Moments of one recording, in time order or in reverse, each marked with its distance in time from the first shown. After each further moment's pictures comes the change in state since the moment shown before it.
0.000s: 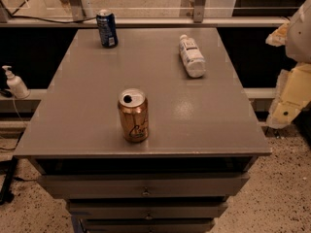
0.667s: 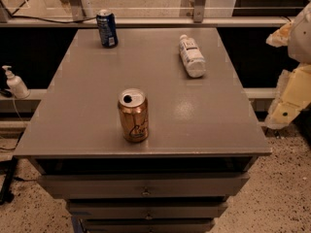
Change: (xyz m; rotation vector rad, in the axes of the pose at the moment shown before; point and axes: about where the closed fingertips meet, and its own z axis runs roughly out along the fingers) arm -0.003 0.003 -0.001 0.000 -0.055 0.017
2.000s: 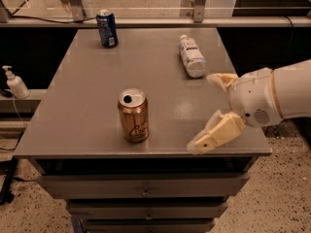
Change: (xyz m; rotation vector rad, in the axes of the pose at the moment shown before) arm -0.094 0.054 0.089 -0.100 -0.650 0.131
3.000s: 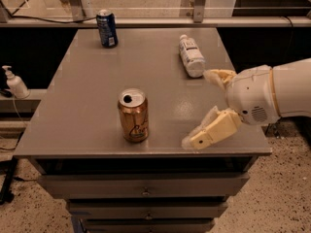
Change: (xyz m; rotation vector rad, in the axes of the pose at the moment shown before) arm -0.018 0.004 0.002 0.002 -0.060 0.005
